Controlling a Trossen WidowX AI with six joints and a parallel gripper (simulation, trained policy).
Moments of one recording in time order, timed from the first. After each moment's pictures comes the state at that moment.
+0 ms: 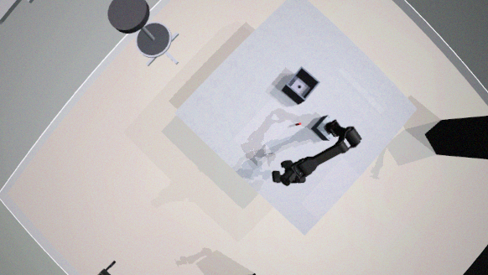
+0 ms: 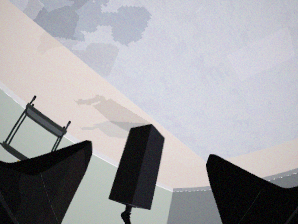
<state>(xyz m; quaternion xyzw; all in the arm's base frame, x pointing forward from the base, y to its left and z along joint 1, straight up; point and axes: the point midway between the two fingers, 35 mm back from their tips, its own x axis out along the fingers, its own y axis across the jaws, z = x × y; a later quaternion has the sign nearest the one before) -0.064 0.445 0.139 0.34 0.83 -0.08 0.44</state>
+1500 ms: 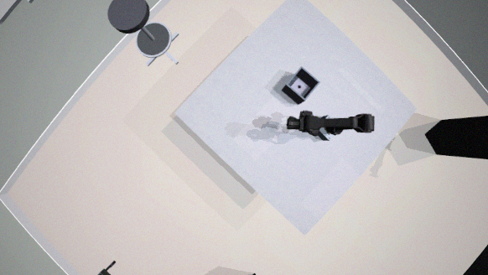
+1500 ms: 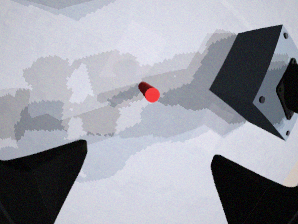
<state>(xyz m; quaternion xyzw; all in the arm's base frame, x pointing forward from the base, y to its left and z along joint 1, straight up) 0.129 0.176 0.075 0.29 0.64 -0.37 0.61</state>
